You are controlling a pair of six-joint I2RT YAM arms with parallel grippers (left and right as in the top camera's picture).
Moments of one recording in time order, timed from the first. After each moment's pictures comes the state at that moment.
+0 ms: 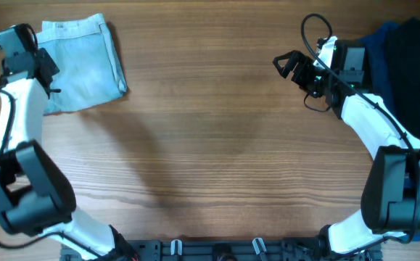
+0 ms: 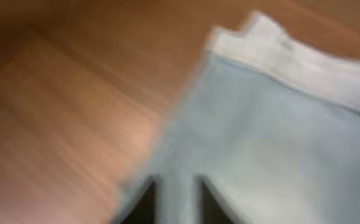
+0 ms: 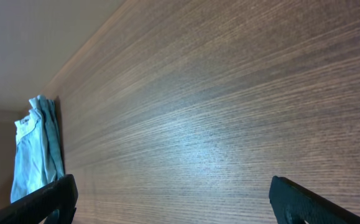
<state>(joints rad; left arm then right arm) 0.34 1.84 1.39 -0.38 -0.24 -0.21 -0.03 1.75 1.07 -0.11 -0.49 0.54</state>
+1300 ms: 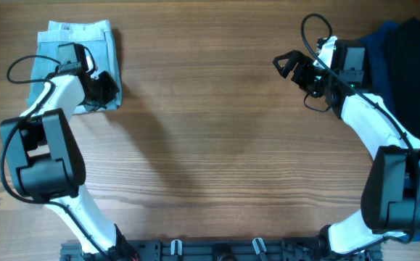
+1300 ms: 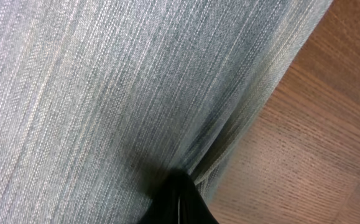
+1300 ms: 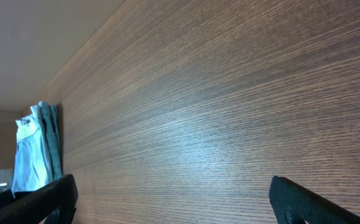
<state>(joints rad) 0.19 2.04 1.32 -0.52 0.18 -0.38 -0.03 1.75 1.07 -0.11 -0.49 0.54</state>
